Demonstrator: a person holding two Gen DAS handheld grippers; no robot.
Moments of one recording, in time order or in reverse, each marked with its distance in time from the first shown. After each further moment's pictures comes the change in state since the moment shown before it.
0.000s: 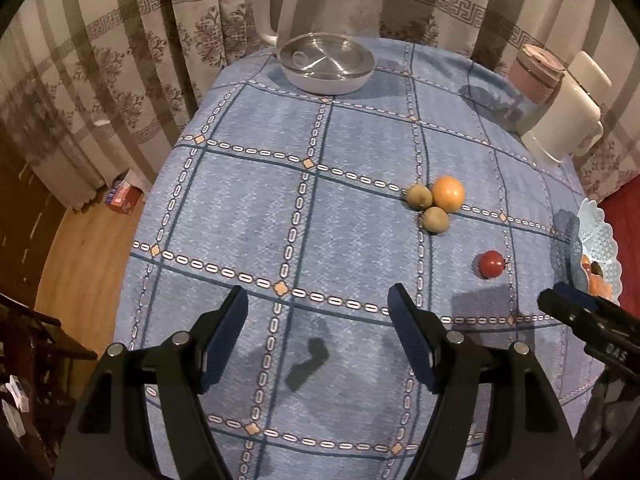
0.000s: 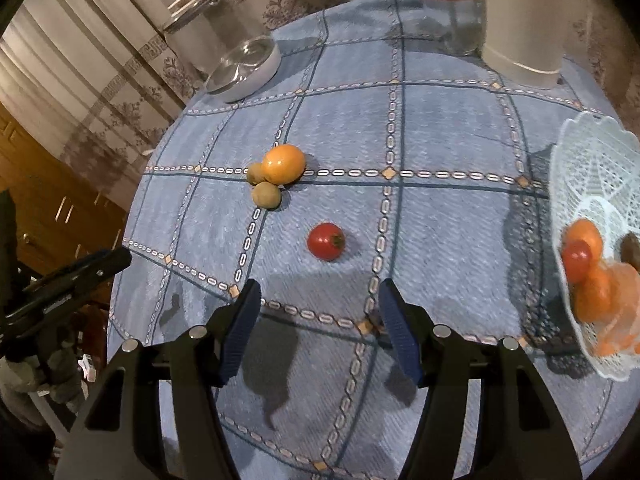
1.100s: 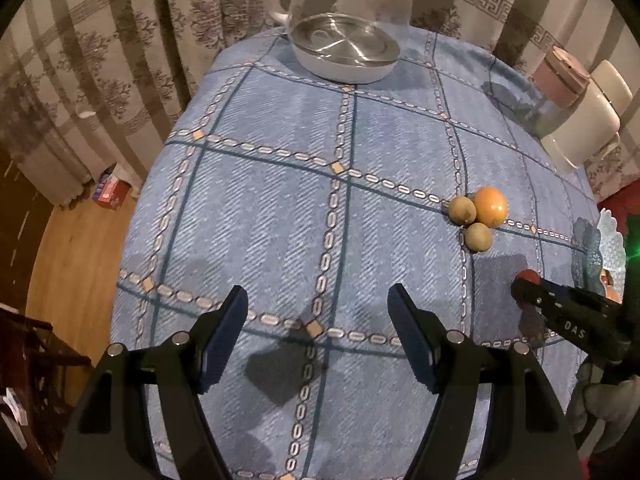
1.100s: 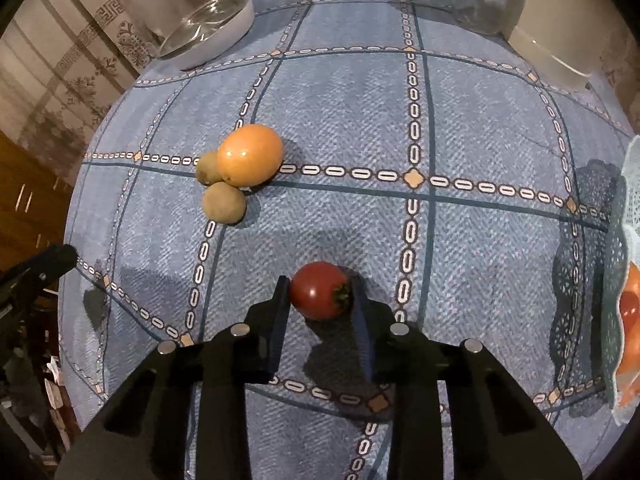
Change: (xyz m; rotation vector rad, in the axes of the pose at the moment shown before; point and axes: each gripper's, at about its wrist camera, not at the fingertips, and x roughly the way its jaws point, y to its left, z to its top) left arm 0.048 0.030 0.028 0.010 0.048 -0.046; right arm 0.077 0.011 0.029 -0.005 0.094 -0.148
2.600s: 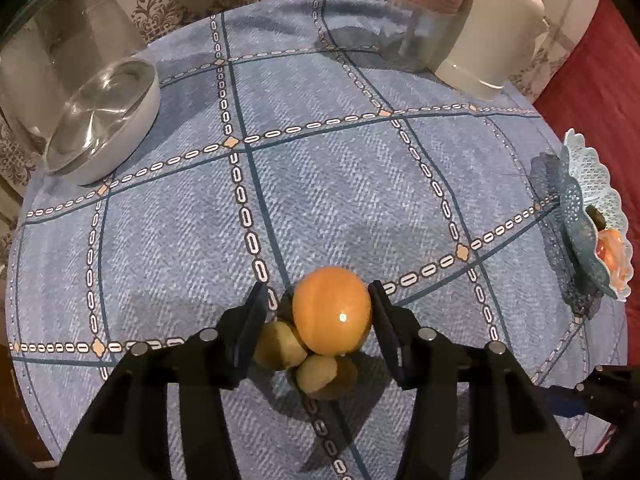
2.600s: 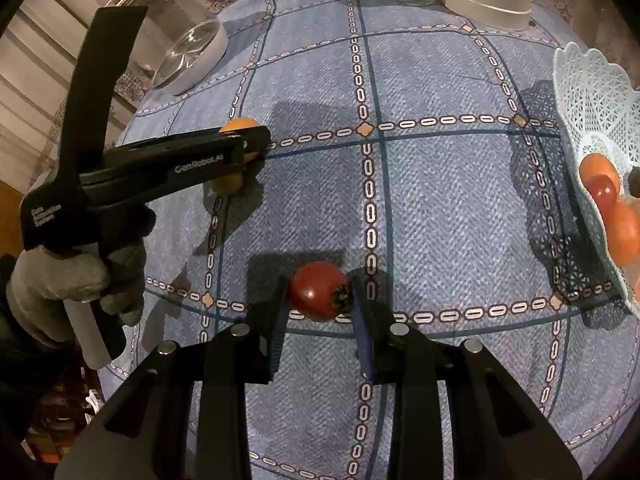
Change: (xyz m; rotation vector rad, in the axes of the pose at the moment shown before) left arm 0.091 -0.153 0.069 0.447 0.012 -0.177; right arm -0.038 -0.019 -0.048 0.172 -0.024 0.065
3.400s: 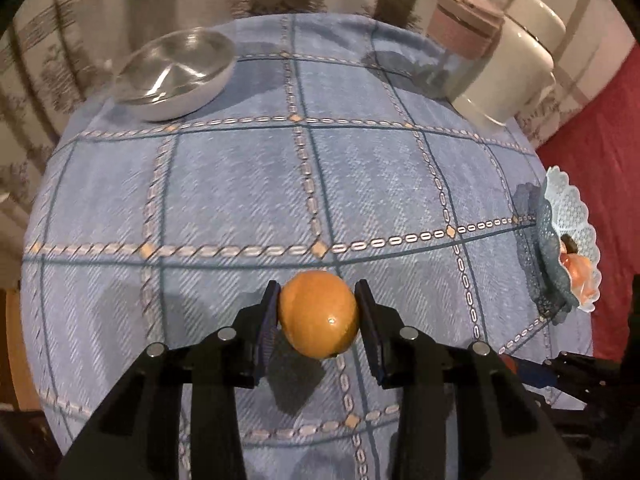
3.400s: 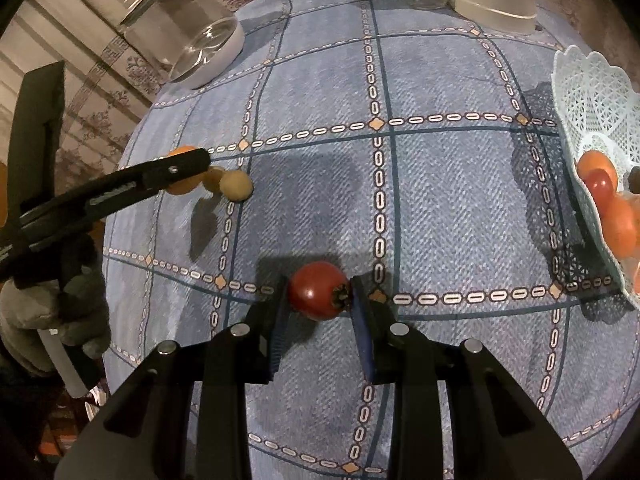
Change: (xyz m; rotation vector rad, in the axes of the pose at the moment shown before) left arm -0.062 0.030 -0.046 -0.207 -0.029 -0.024; right arm -0.009 0.002 -0.006 -0.040 -0.001 0.039
